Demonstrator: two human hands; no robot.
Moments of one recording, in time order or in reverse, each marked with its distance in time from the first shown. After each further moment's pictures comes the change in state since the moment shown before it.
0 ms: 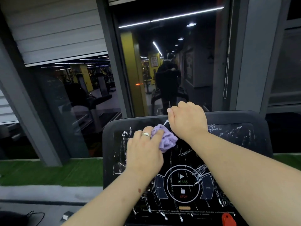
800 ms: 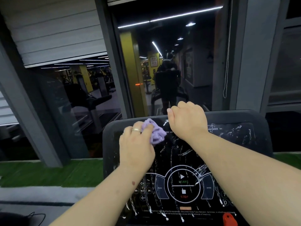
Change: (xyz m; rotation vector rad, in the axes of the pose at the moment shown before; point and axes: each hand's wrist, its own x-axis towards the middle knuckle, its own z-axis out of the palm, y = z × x) left_hand 0.009 -0.021 -0.002 -0.020 0.090 -0.103; right_hand 0.000 0.000 0.001 0.019 0.015 0.001
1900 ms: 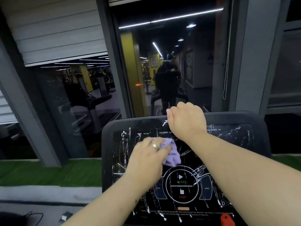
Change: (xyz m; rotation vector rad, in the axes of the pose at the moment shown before) left_hand -0.029 0.011 0.017 -0.080 -0.072 0.446; right_hand 0.000 0.001 -0.001 -0.015 -0.004 -0.019
